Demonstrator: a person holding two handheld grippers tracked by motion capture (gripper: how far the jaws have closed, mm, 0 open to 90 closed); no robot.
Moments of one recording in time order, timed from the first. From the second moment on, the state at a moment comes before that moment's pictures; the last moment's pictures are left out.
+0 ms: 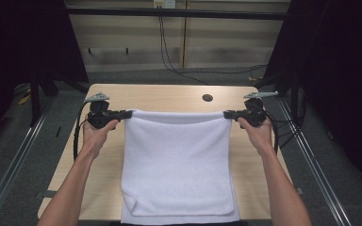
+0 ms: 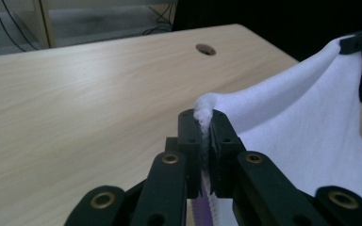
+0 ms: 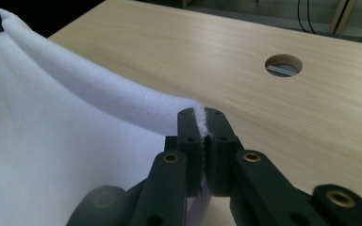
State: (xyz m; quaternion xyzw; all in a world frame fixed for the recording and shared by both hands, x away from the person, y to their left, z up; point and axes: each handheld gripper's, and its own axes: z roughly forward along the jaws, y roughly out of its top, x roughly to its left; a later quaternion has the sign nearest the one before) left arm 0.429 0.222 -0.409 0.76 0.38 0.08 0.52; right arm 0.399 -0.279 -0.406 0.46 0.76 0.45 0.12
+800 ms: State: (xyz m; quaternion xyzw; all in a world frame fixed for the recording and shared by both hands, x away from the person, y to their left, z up) left arm 0.397 0.226 -0.390 0.78 0.33 0.09 0.52; right arm 0.359 -0.287 -0.380 0.41 0.74 0.50 0.16
